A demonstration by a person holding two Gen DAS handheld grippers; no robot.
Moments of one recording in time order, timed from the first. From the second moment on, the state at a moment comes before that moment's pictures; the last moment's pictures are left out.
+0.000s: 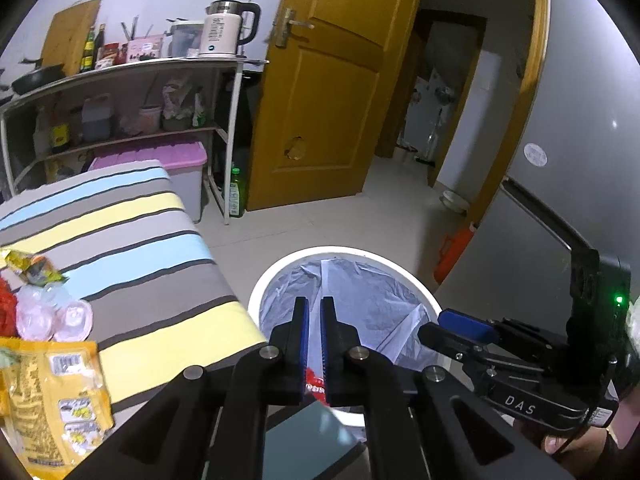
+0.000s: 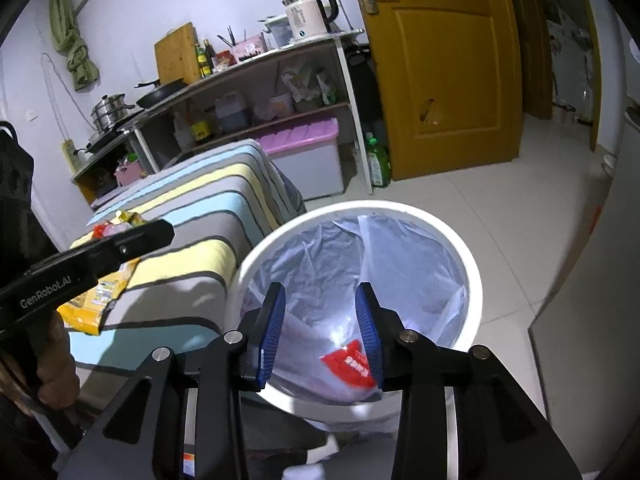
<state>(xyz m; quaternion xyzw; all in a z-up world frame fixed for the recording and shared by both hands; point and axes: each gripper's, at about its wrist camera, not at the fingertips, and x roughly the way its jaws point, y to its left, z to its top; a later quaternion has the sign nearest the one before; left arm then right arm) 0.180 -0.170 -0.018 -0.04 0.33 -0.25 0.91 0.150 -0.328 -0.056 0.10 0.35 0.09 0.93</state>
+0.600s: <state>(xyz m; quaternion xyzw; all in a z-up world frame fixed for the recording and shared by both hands) 0.122 -0.071 0.006 -0.07 0.30 -0.17 0.94 0.125 -0.246 -0.024 0.04 0.33 0.18 0.93</state>
